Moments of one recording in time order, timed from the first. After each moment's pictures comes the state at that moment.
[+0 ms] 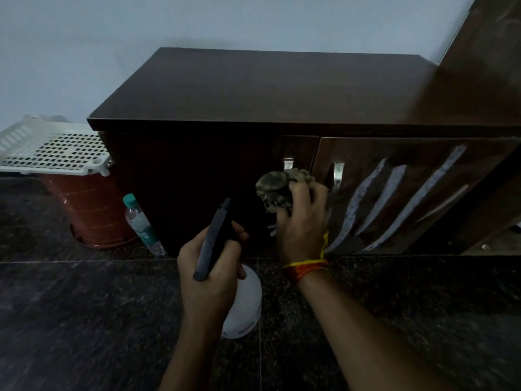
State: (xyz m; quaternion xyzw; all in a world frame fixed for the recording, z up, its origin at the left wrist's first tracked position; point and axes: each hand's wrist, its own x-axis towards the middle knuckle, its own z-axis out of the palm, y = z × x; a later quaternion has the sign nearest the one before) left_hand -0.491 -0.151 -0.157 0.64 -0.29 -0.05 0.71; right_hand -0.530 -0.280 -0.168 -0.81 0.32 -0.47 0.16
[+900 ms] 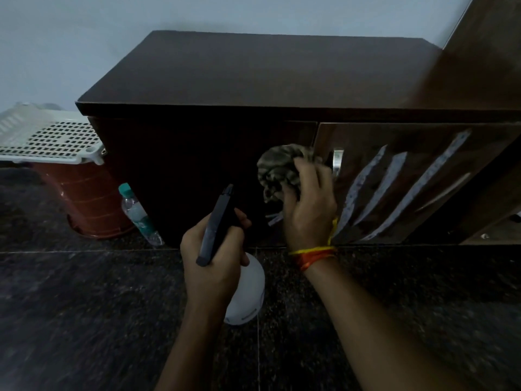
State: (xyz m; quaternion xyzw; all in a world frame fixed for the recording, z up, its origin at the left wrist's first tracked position) left_hand -0.493 -0.158 -0.163 0.64 -0.30 -0.05 0.71; right_hand -0.537 -0.294 -0.169 -0.80 0.29 -0.50 0.16
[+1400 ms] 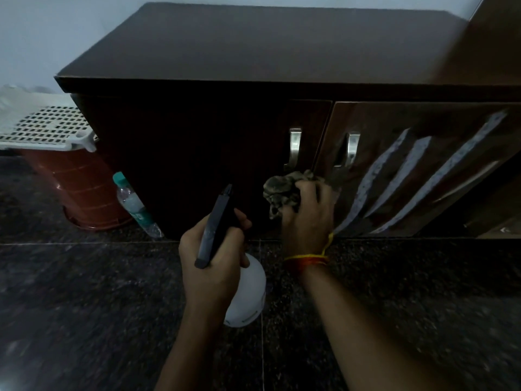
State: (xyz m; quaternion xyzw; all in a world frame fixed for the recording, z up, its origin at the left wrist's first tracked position) left_hand -0.486 -0.156 -0.188 0.64 -0.31 -0.06 0.70; right_hand -0.527 -0.298 -0.230 -0.79 0.38 -0.45 0.17
